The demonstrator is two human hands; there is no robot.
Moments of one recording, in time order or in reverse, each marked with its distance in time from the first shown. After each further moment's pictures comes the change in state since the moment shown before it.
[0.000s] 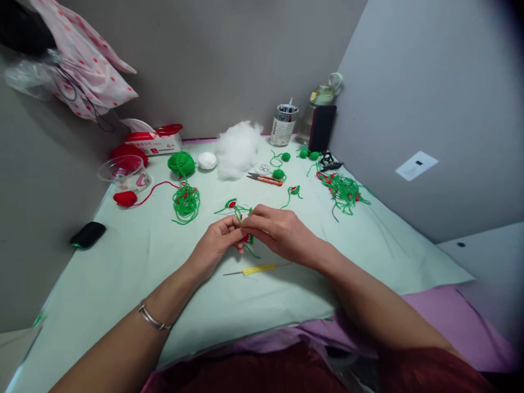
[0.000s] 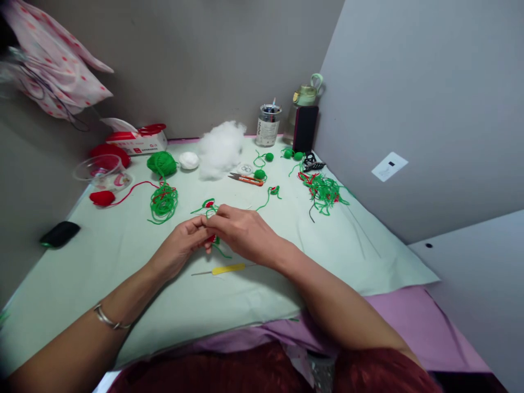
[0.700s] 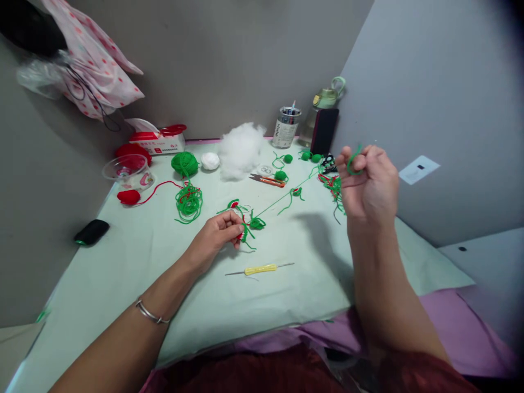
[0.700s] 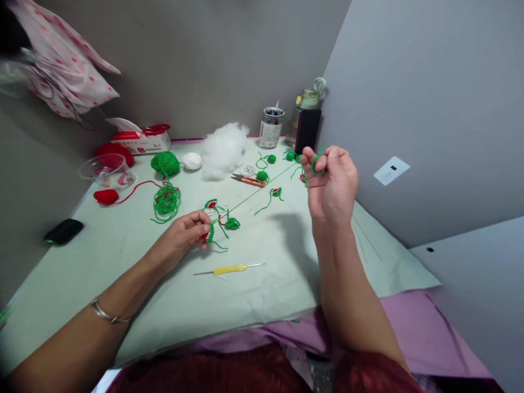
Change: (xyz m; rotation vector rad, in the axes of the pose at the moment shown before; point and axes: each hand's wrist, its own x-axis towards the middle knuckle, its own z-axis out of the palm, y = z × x) left_hand 0.000 0.012 -0.008 0.029 0.014 -0.017; right_hand -0.002 0.070 -0.076 0.913 1.106 0.419
